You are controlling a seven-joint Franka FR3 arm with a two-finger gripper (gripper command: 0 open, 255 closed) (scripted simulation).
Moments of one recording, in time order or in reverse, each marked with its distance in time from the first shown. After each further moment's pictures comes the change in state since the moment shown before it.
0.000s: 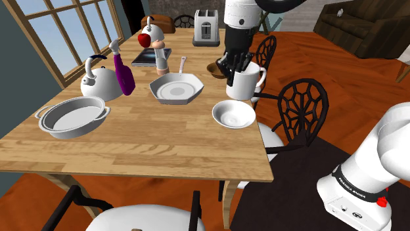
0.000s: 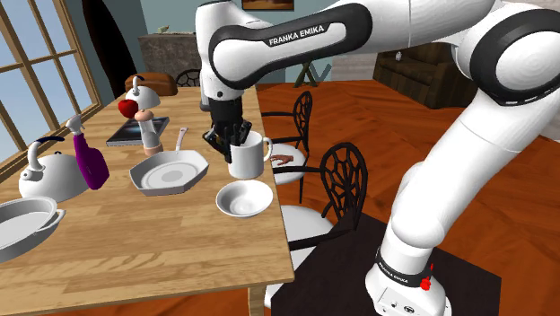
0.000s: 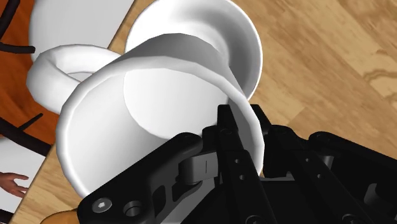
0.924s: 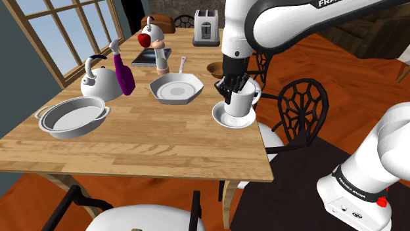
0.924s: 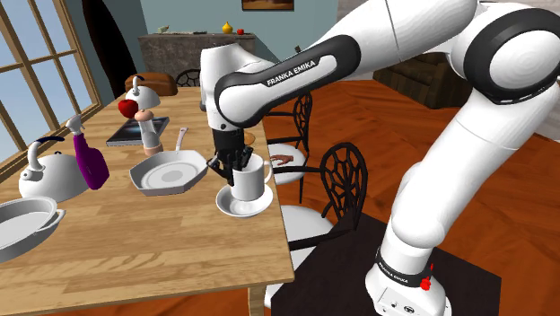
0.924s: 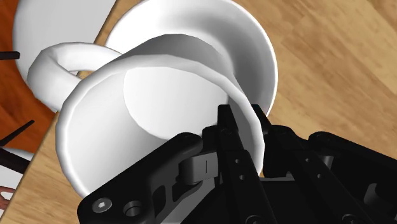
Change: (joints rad) arm 0.005 0.031 0.018 -0.154 0.001 0.183 0.015
